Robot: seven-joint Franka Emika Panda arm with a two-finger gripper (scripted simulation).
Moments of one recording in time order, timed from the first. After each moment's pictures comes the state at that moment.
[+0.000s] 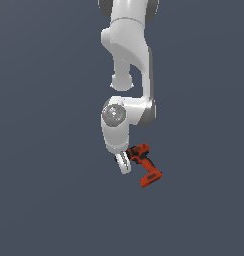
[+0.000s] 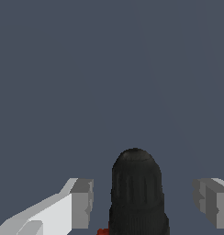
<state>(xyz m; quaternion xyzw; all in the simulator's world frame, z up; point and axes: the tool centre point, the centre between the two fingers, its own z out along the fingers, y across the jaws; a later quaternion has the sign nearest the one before) 0.030 -0.016 0.060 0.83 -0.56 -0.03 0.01</state>
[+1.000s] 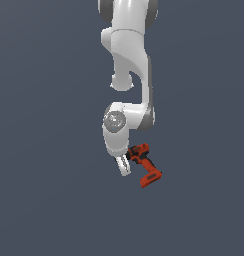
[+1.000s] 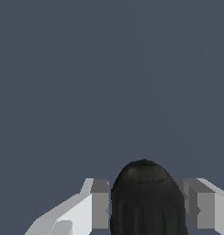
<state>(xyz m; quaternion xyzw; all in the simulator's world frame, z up) 0.028 -0.015 0.031 0.82 -0.57 -0.03 0.01</state>
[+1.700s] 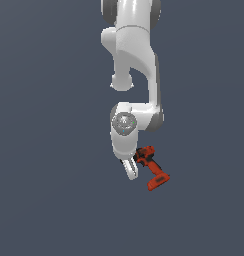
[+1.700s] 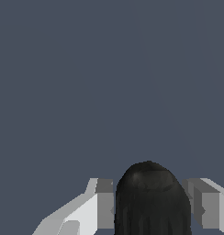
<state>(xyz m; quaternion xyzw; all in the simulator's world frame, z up) 0.048 0.012 0.047 0.82 -0.57 -0.03 0.01</state>
